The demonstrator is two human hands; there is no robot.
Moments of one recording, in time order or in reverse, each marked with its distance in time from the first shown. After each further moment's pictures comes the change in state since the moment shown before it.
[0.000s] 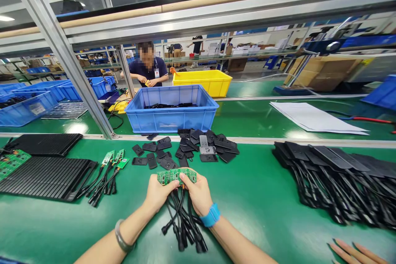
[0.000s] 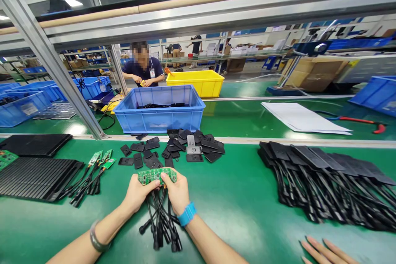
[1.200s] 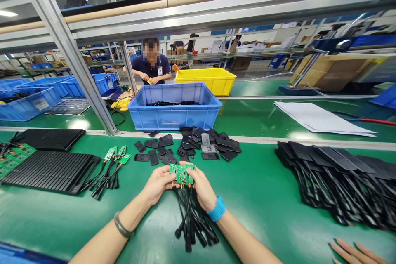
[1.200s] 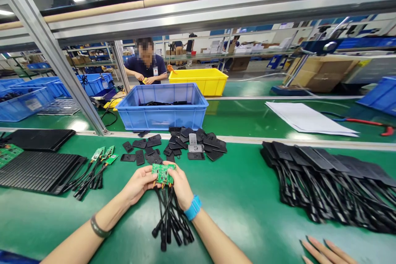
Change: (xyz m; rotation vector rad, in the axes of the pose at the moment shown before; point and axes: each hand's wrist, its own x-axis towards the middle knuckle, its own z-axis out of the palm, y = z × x) left_hand 0.003 0.017 -0.008 -0.353 -0.227 -0.281; right_hand 0.005 -0.012 -0.007 0.052 -0.102 0.173
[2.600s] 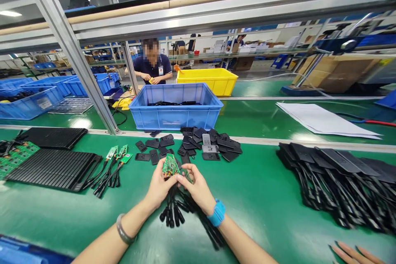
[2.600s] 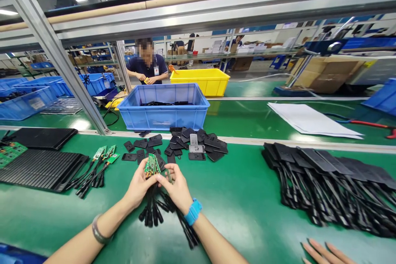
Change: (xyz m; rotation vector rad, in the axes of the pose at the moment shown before) left_hand -0.006 -0.009 0.015 0.082 0.147 0.273; right_hand -0.009 0.004 0.005 -0.141 -0.085 -0.078
